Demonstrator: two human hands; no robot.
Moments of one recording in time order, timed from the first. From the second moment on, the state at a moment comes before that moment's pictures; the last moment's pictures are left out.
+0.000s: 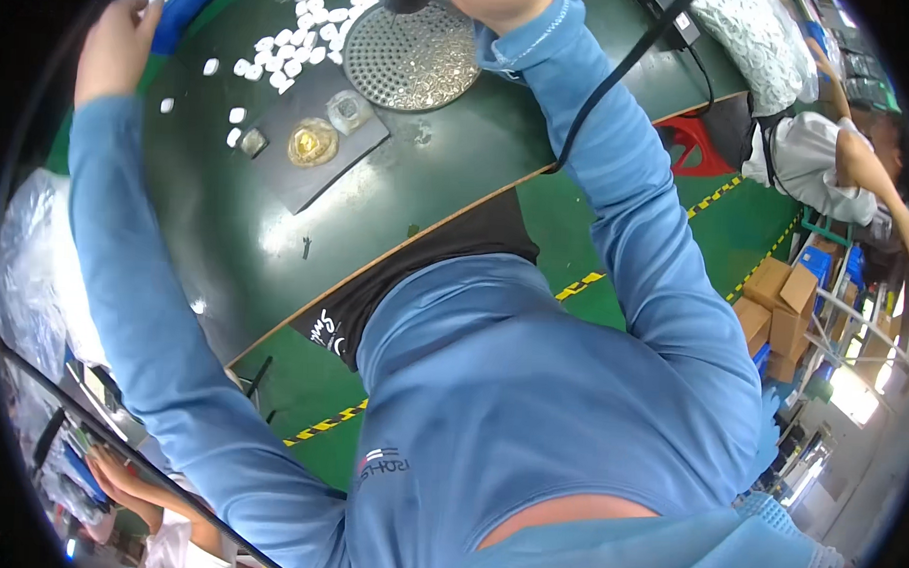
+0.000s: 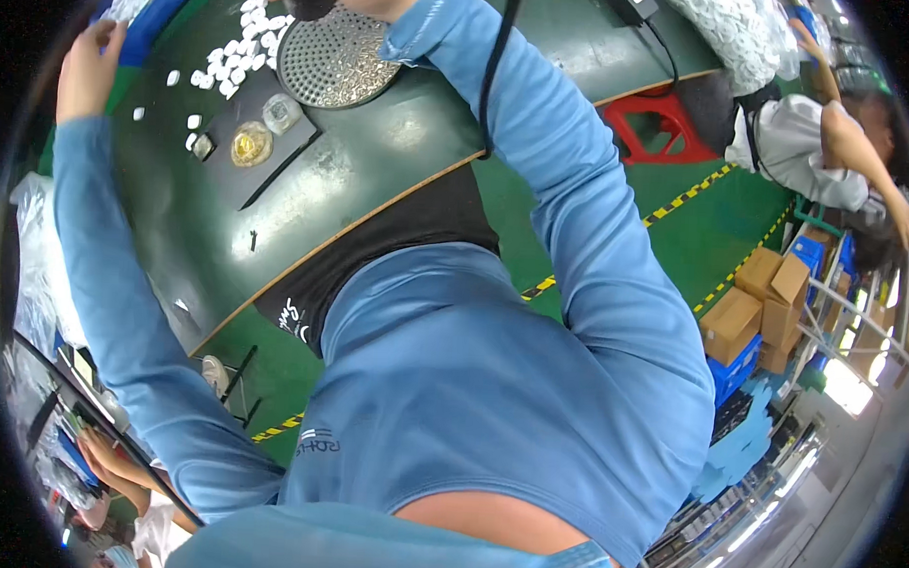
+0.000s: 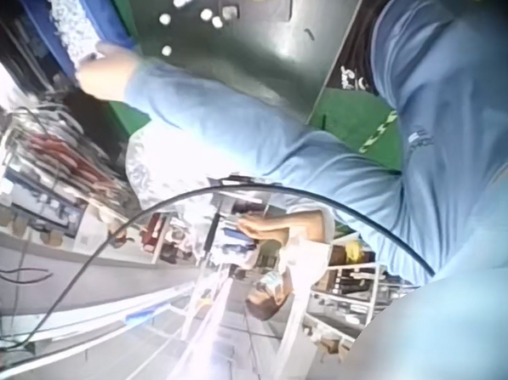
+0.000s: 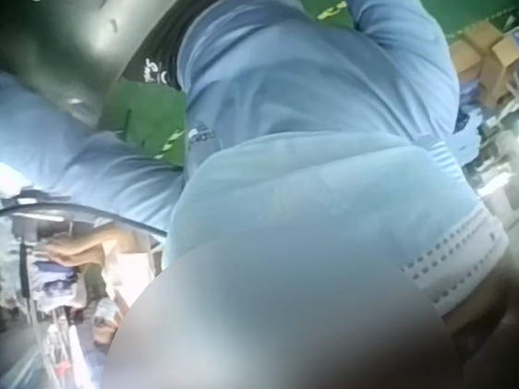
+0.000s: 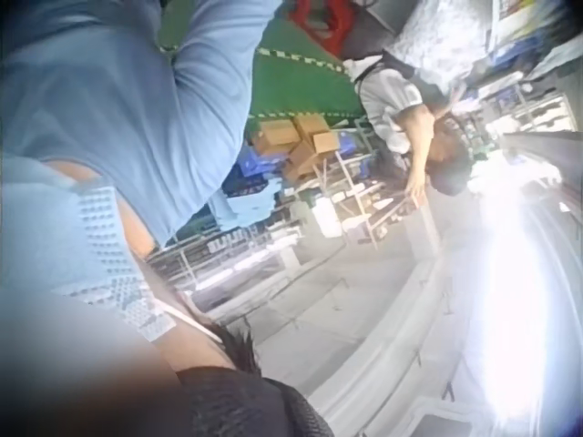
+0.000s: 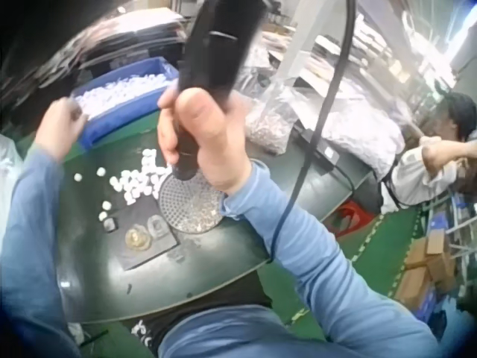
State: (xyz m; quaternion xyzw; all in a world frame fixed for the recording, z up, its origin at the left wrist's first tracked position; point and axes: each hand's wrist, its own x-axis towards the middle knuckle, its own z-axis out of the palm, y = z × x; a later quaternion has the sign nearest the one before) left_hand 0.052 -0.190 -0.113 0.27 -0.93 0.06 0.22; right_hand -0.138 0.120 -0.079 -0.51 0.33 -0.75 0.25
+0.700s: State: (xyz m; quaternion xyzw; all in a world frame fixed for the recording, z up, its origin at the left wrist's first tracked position) left_hand -0.006 -0.139 -0.179 0.10 -0.96 -0.26 0.09; right_hand -0.146 0.099 -0.074 -0.51 0.32 -0.77 0.21
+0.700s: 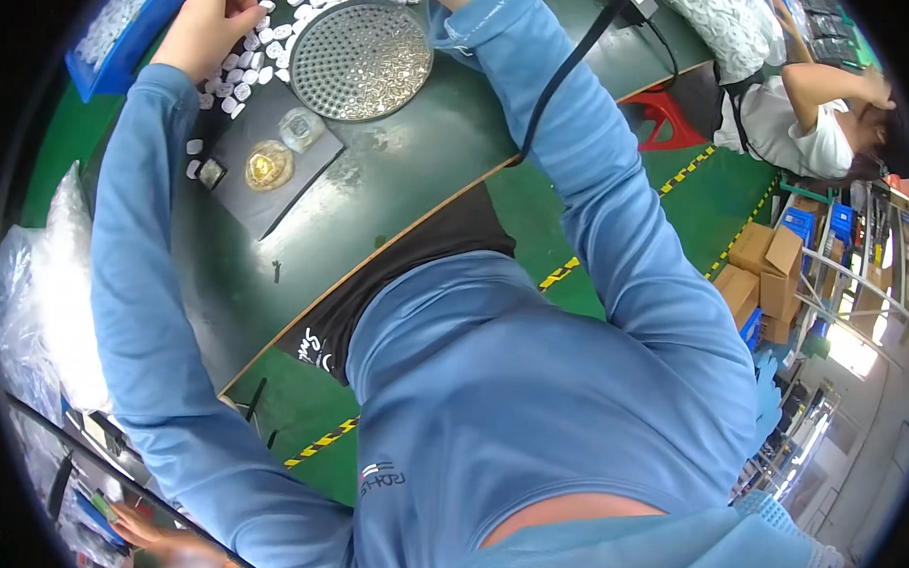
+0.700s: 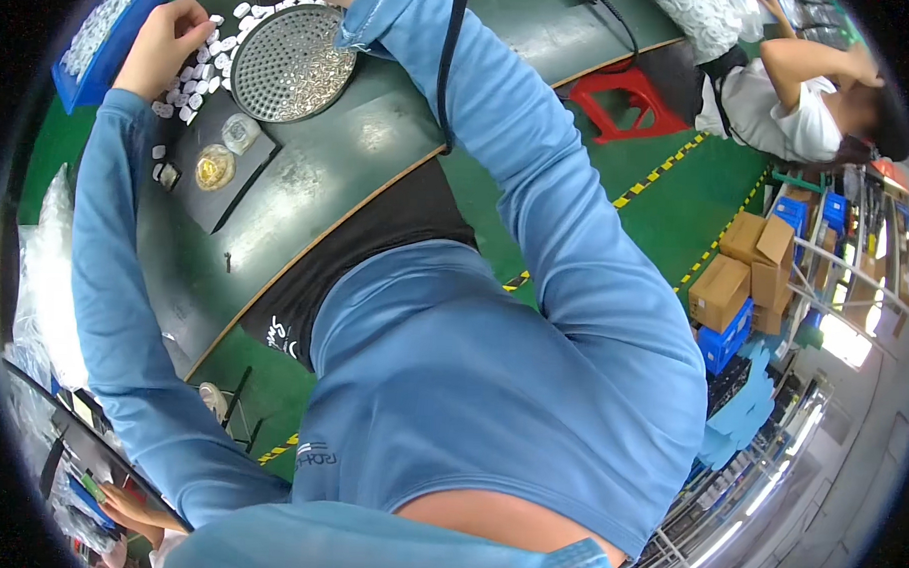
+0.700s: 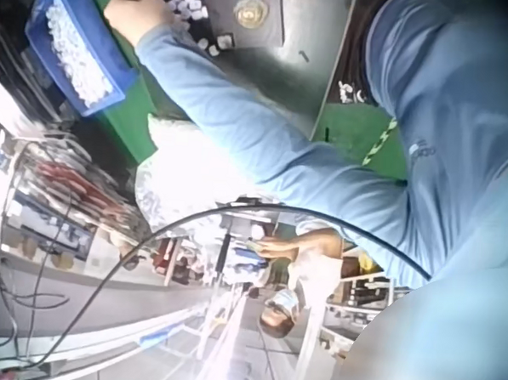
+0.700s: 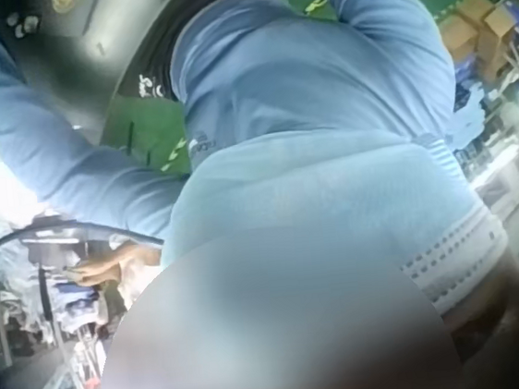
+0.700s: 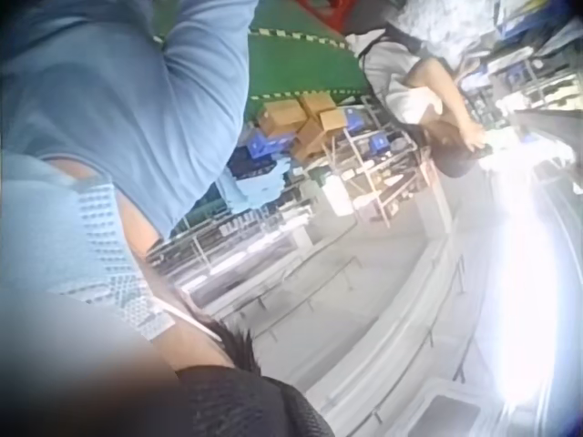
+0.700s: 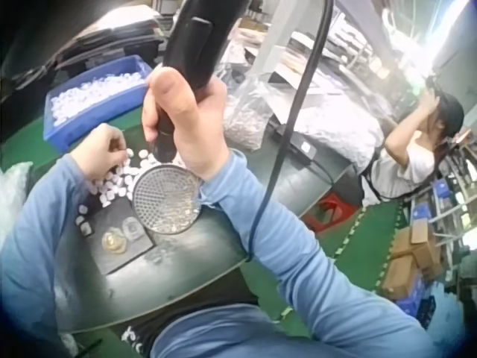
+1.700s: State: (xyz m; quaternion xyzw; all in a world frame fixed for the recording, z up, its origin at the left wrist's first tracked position) left_hand 0.192 0.010 -0.059 0.19 -0.87 0.08 0.44; right_hand -0.134 0.088 -0.082 -0.56 0.37 -0.71 0.22
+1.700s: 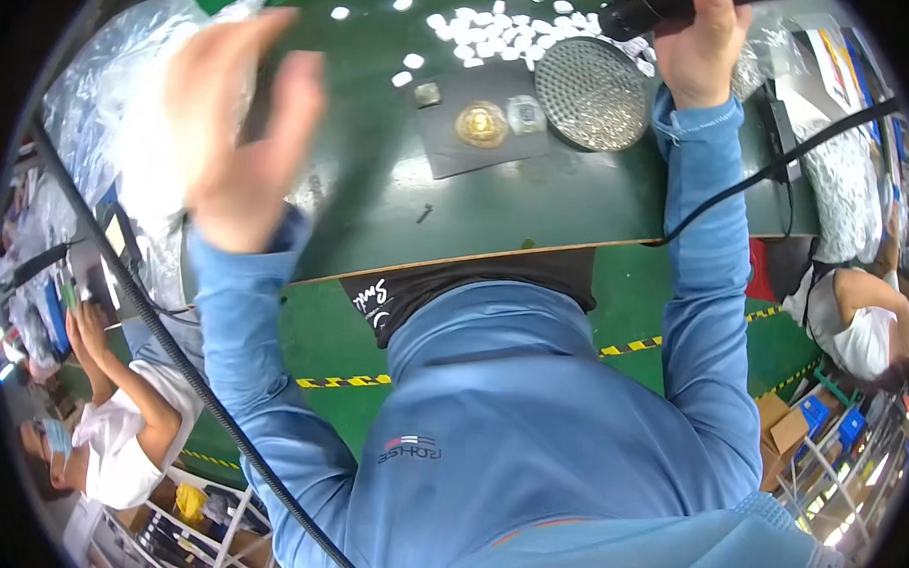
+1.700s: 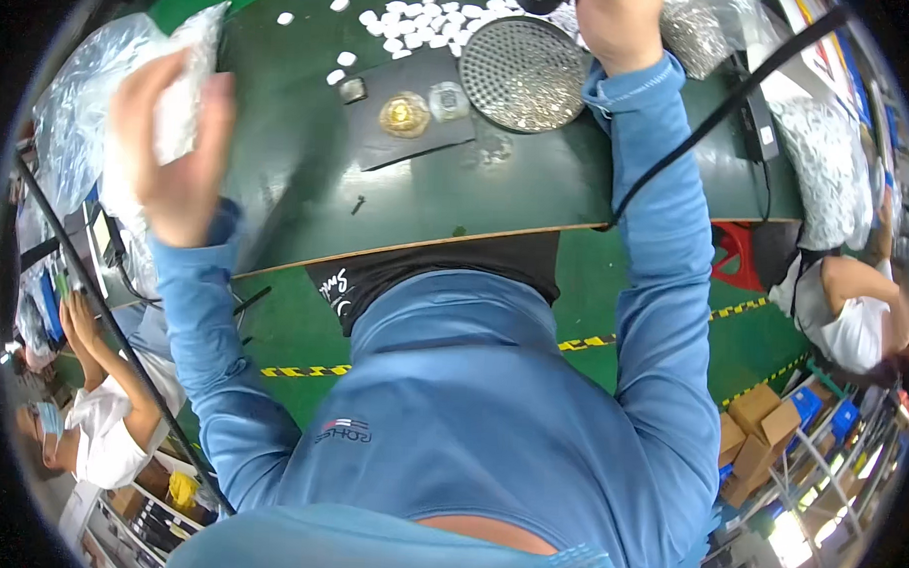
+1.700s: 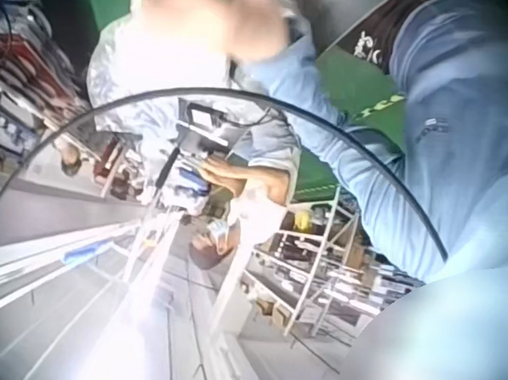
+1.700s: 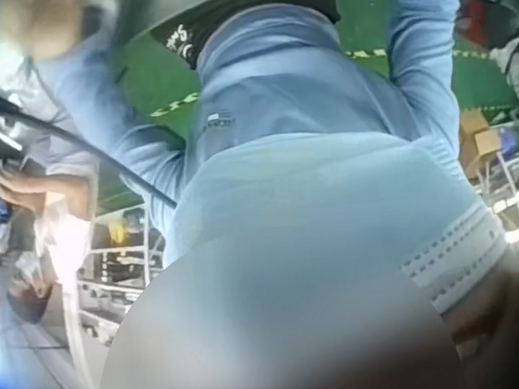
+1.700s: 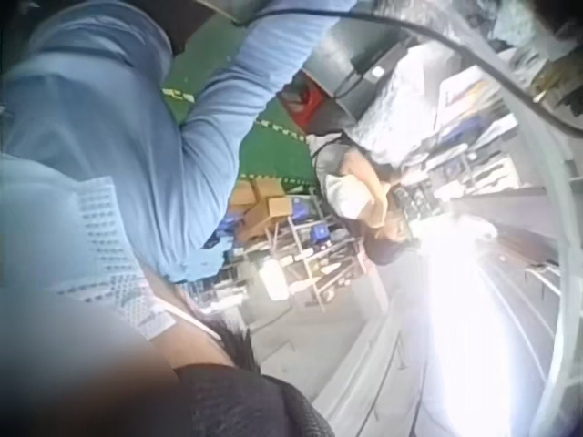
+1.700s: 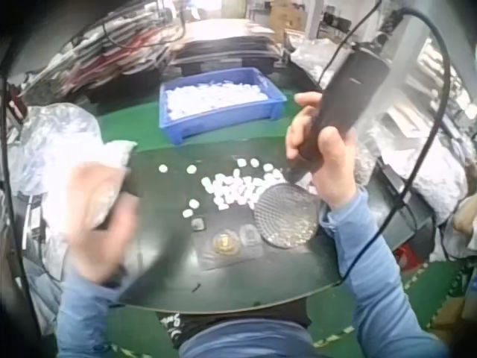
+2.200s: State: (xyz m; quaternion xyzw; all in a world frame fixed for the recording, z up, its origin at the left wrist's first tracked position) left_hand 0.373 -0.146 -0.089 0.48 -0.85 0.06 0.20; right_hand -0.134 0.081 -0.089 -0.56 0.36 -0.72 0.21
